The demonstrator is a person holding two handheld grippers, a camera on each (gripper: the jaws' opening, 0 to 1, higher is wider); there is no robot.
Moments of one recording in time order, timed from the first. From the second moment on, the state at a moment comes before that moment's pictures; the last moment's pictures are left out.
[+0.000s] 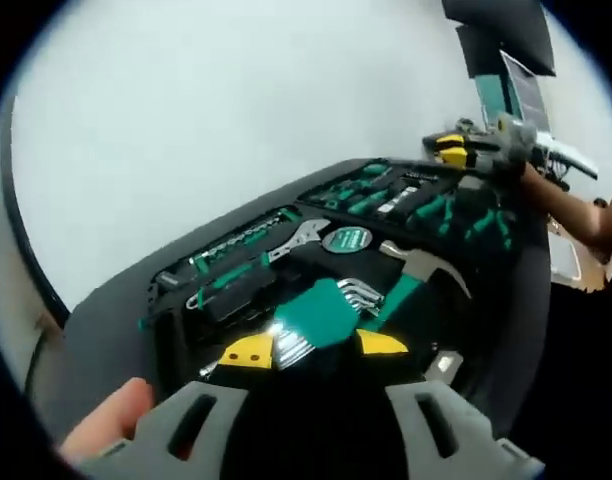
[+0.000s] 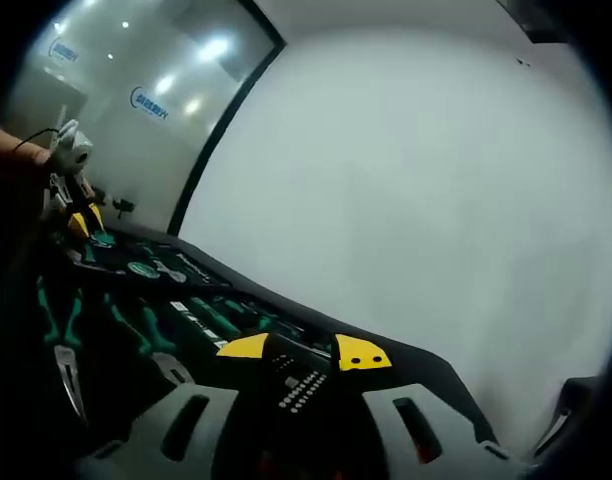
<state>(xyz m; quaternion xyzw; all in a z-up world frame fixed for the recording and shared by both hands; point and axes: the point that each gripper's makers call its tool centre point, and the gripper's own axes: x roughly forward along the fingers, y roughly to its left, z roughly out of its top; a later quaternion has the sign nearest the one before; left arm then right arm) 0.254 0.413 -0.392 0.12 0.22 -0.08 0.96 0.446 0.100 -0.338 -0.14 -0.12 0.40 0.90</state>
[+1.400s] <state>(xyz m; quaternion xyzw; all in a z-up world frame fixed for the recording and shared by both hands) 0.295 0.437 -0.388 0.26 0.12 -0.10 0.95 0.361 0.177 -0.288 -0.17 -0.14 0.49 0.84</state>
